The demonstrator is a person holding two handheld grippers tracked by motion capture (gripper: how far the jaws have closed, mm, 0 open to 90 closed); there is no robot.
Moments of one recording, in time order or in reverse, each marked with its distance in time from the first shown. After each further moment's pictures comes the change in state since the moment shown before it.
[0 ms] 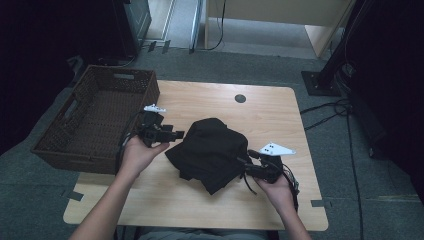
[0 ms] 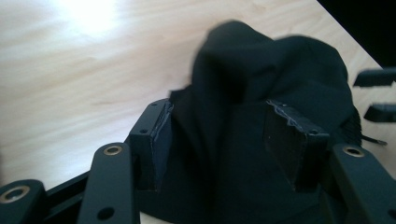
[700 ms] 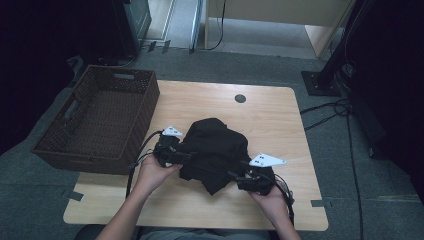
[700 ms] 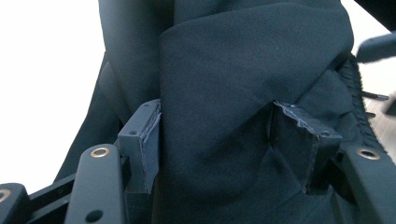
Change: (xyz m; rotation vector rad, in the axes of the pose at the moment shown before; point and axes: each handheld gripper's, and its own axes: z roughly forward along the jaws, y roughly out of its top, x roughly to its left) left arm -0.020 -0.041 0.040 0.032 -0.053 0.082; right arm 0.042 -0.015 0.001 0.059 0.072 -0.041
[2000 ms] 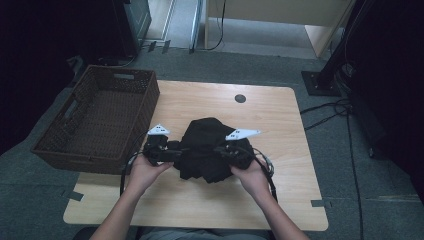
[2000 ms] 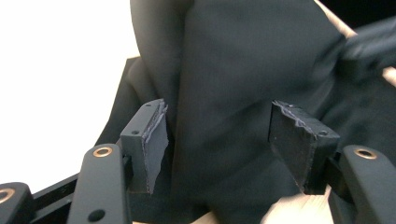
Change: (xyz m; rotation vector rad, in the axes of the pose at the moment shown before) left arm 0.020 -0.011 -0.019 -0.096 -0.013 -0.045; right arm 0.007 0.087 0.038 0.095 0.044 -0.019
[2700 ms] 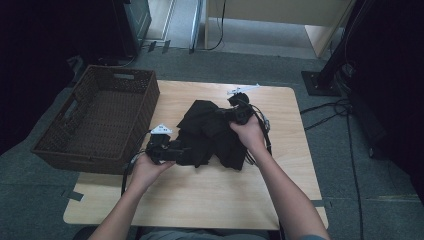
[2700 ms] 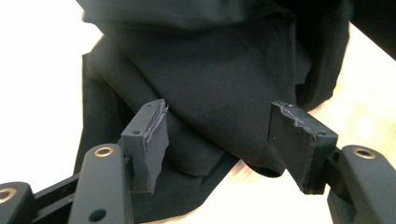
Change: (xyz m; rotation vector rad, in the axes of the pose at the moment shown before) left arm 0.008 -0.002 0.019 0.024 0.001 -0.002; right arm -0.081 0.089 0.040 0.022 -0.012 0.110
